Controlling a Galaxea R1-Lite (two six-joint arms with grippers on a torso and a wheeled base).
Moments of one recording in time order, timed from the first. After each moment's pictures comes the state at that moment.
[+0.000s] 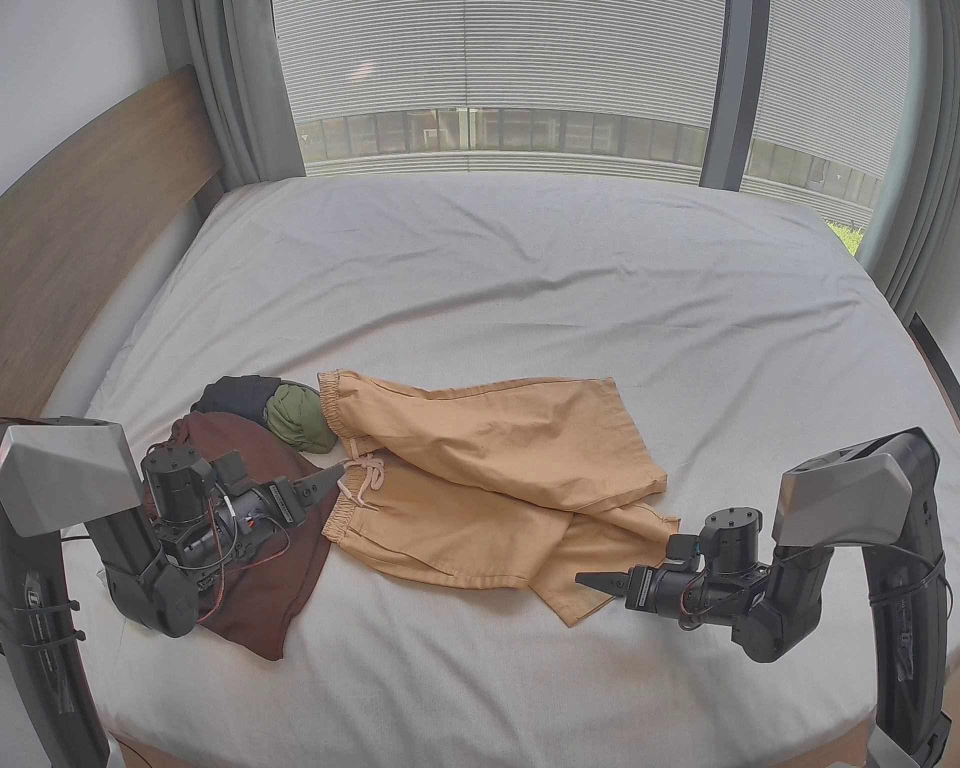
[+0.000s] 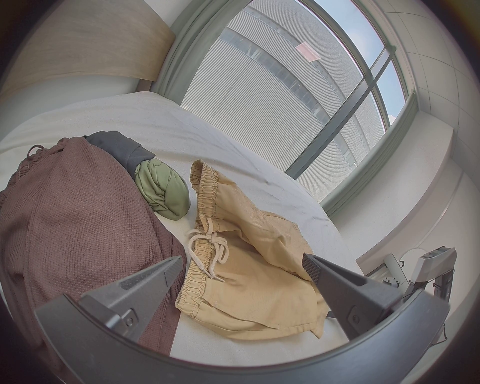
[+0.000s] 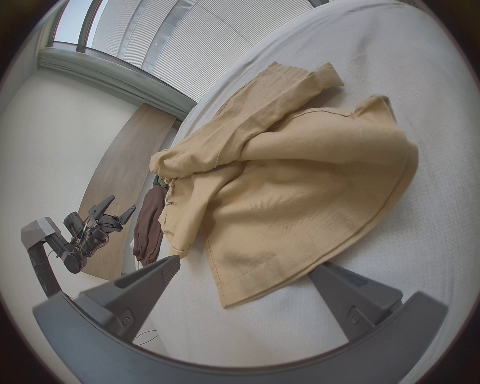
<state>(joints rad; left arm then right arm) -0.11 2.25 -0.55 -1.46 -0.34 -0.47 0.34 2.50 -0.60 -1.34 0.43 0.59</state>
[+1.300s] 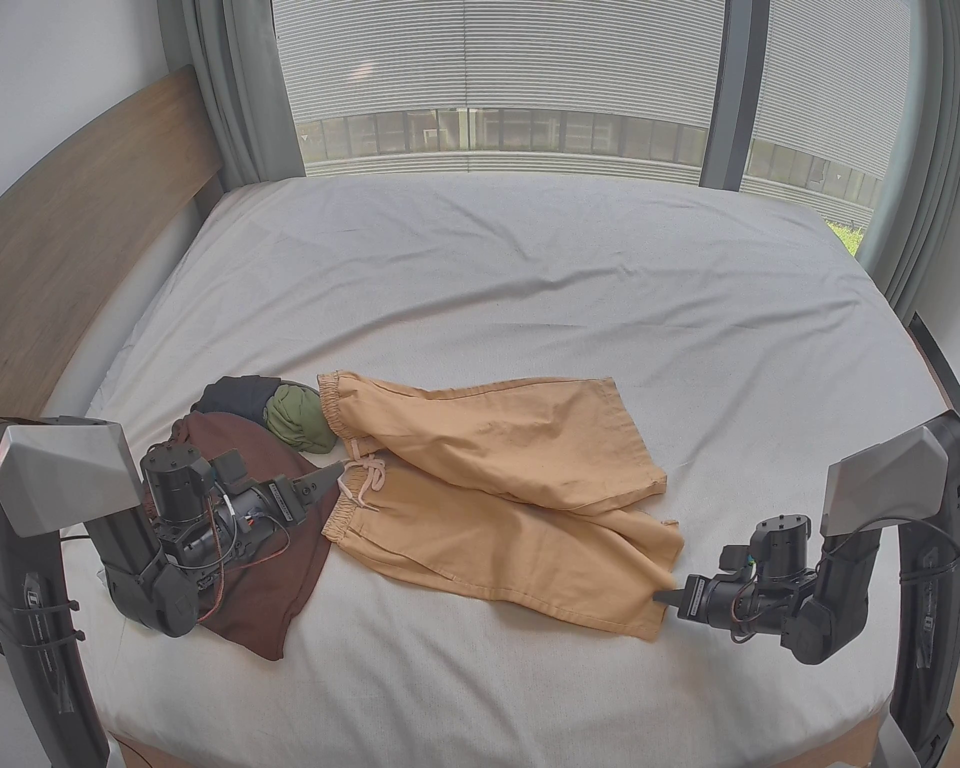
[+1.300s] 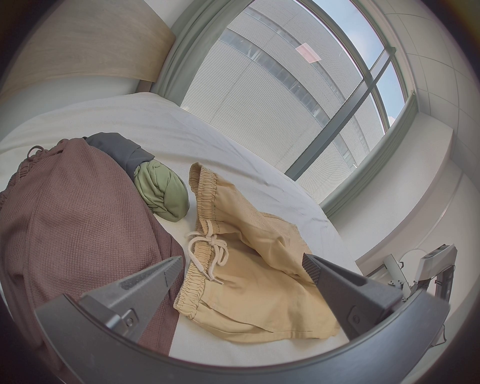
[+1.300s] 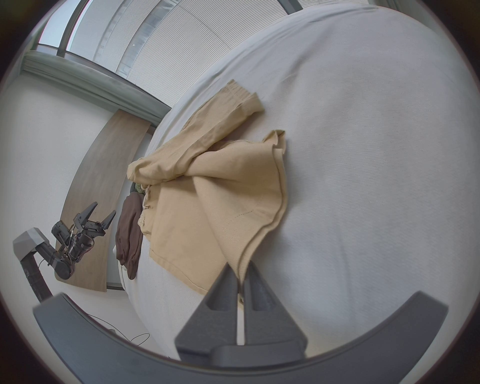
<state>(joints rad) -0.11 2.24 -0.55 -1.46 -0.34 -0.47 0.22 2.41 -0.39 -1.34 0.38 0.54</state>
